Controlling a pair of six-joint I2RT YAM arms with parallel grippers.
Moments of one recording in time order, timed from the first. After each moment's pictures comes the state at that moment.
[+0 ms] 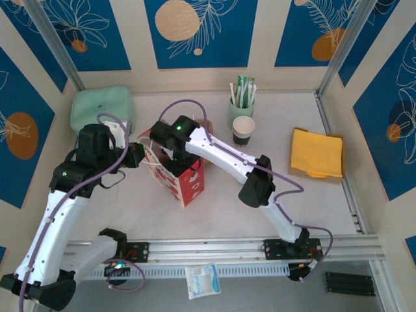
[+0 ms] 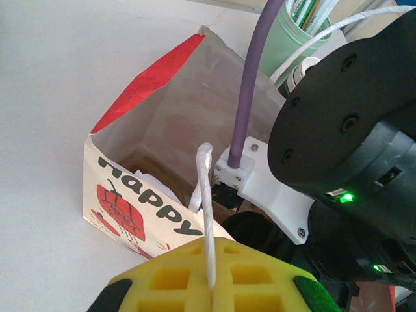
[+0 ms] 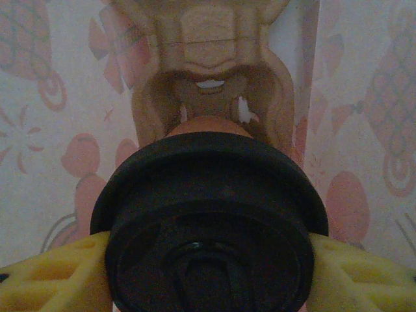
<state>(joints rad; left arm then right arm) -0.29 0.91 1.20 -0.93 0.24 -0.35 1.01 2.29 2.43 -1.67 -0.05 0.33</state>
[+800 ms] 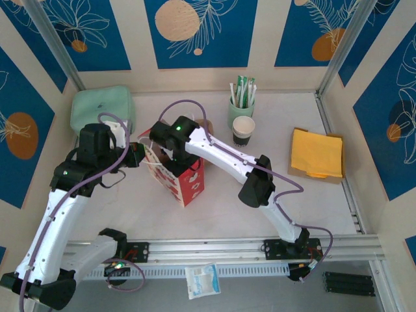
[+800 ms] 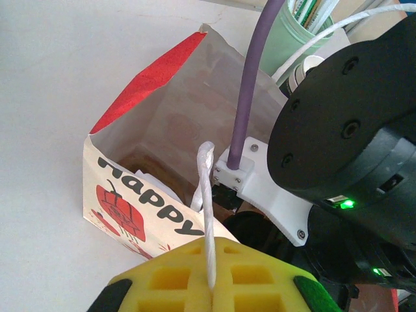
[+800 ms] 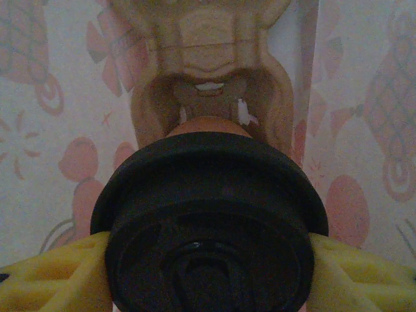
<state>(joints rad) -0.29 0.91 1.20 -0.93 0.24 -0.35 1.02 2.29 2.42 -1.65 -0.04 0.33</state>
